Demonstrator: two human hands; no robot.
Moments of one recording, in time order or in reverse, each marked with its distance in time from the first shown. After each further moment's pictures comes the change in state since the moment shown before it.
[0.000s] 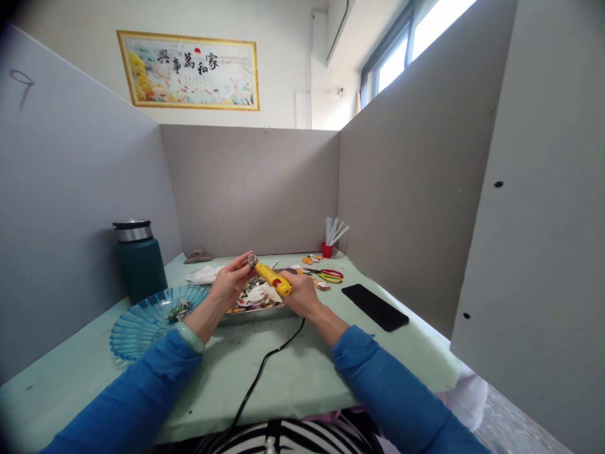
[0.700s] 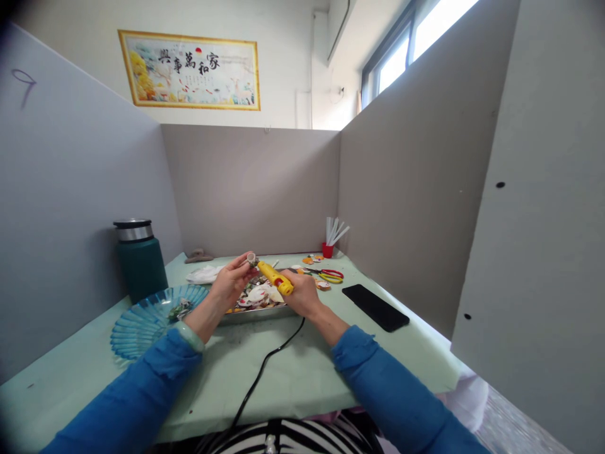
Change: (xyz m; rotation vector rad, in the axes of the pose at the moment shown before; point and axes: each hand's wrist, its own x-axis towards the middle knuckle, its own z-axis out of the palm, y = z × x) left_hand 0.001 0.002 0.000 -0.029 0.018 -0.040; right_hand -0.002 0.003 0.001 -0.020 0.019 0.002
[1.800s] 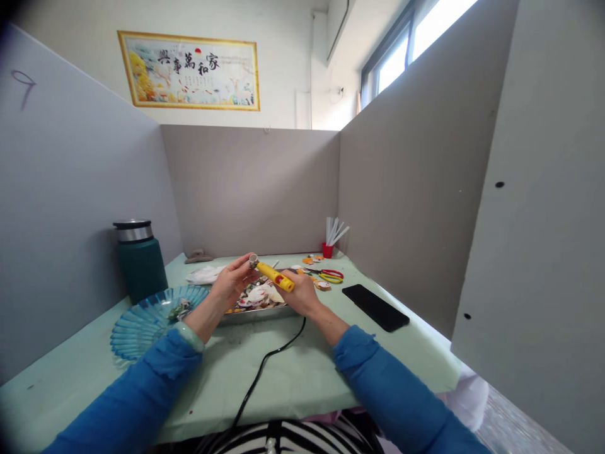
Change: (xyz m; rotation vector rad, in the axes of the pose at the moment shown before) left_hand -0.005 0.003 0.002 0.081 0.019 -0.040; right_hand 0.003 -0.003 0.001 0.134 -0.031 0.109
